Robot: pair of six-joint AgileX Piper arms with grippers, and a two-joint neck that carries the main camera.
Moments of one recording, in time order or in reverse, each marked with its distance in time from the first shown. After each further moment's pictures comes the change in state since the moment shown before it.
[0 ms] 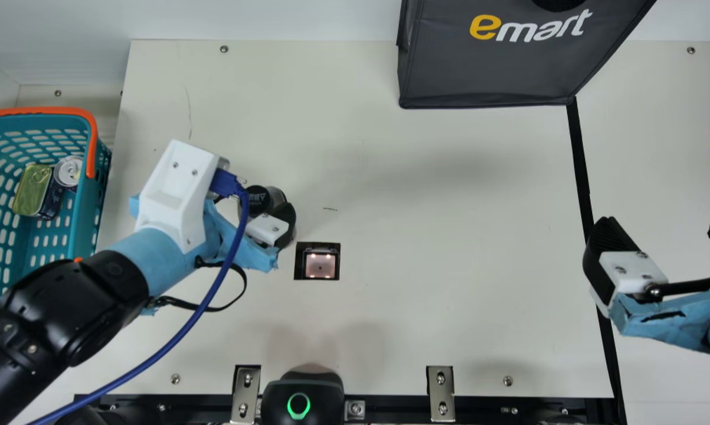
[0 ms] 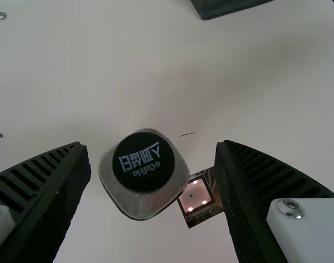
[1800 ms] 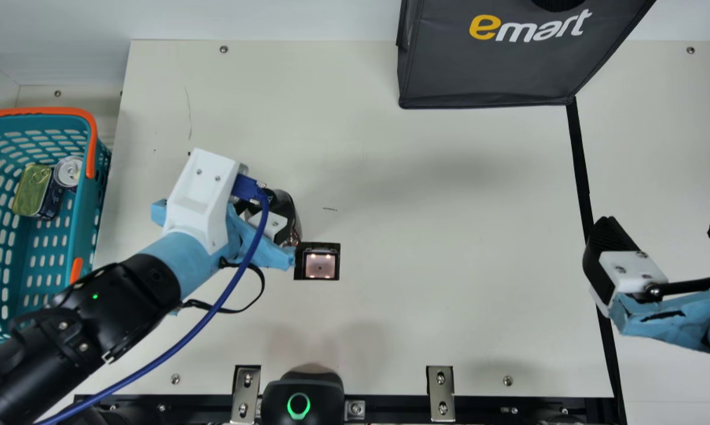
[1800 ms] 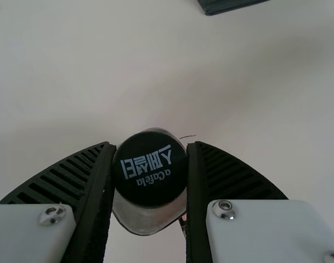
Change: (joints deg) left arm -2.9 3.0 2.9 7.6 -4.7 -10.0; right arm 0.0 0.0 0.0 0.0 0.0 0.0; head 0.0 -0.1
